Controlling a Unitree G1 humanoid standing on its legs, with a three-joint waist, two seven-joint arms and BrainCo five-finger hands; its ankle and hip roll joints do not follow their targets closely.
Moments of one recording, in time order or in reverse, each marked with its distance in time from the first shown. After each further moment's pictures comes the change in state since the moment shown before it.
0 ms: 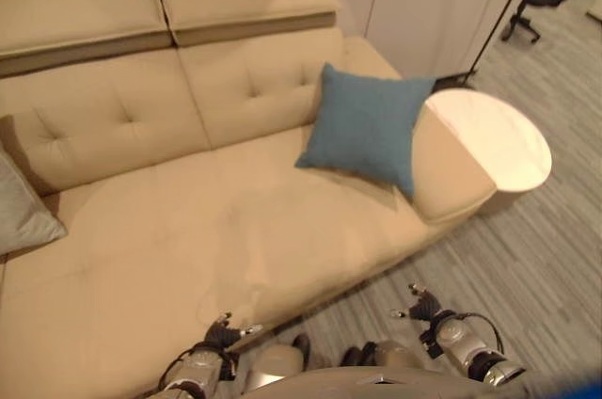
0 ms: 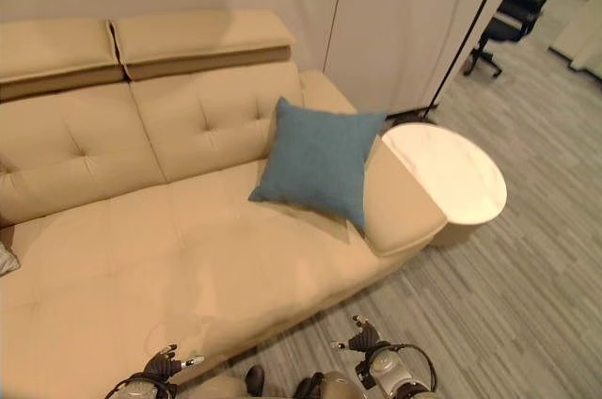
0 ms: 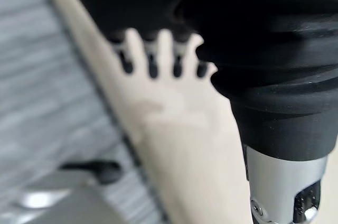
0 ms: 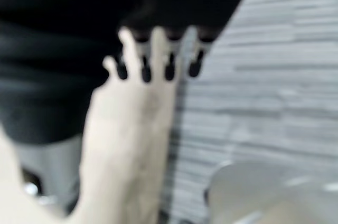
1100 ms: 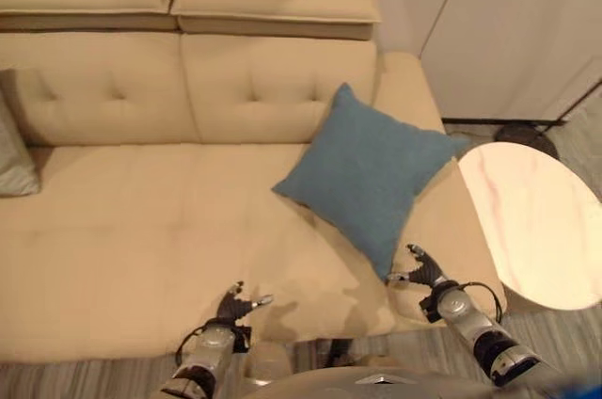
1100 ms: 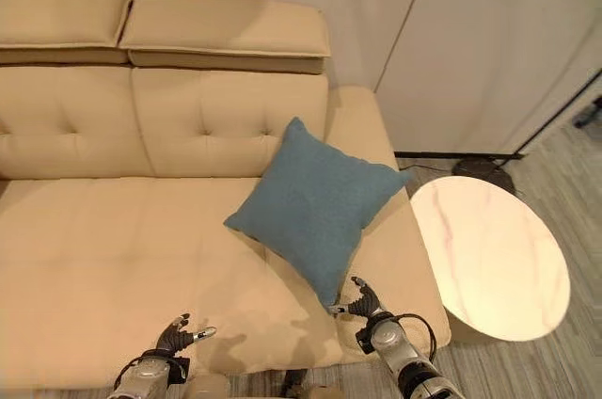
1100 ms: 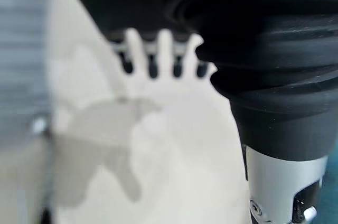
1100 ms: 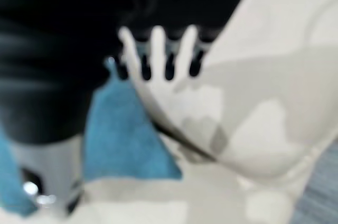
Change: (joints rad) left arm -0.018 -0.003 -0.024 -0.225 -0.049 -0.026 0.045; right arm -0.008 -0.086 -0.016 -0.203 0.041 -0.029 -0.040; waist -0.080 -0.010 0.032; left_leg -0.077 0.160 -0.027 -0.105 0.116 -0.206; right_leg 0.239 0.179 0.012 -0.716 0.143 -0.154
